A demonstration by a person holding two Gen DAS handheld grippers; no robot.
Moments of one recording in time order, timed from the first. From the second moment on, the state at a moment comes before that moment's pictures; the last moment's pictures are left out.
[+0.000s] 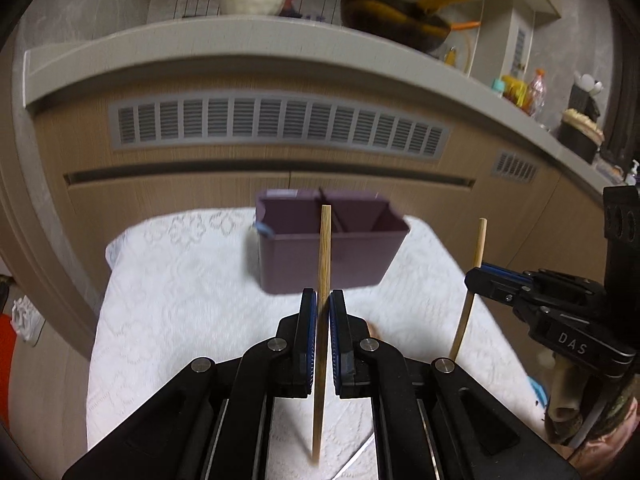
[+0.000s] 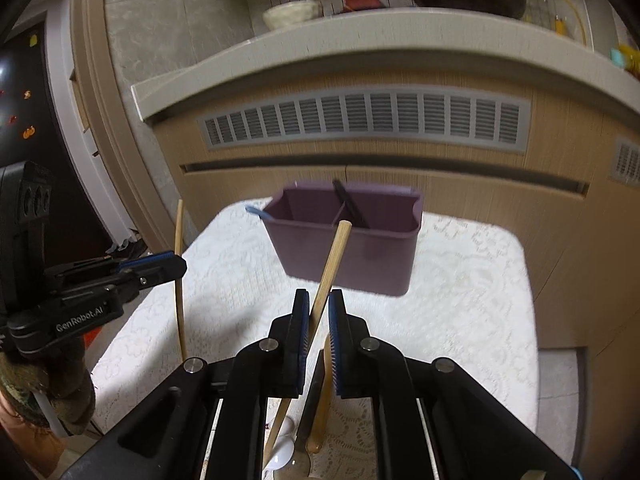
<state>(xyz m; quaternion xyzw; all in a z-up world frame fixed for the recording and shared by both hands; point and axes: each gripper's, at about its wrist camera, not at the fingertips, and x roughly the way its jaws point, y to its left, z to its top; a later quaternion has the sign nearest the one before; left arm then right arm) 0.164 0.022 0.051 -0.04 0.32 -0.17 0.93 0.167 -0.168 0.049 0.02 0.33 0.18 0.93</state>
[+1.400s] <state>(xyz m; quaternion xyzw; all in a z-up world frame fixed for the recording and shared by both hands) 0.159 0.041 0.093 -0.05 0.27 -0.20 0.94 0.206 -0.142 0.041 0.00 0.37 0.18 0.91</state>
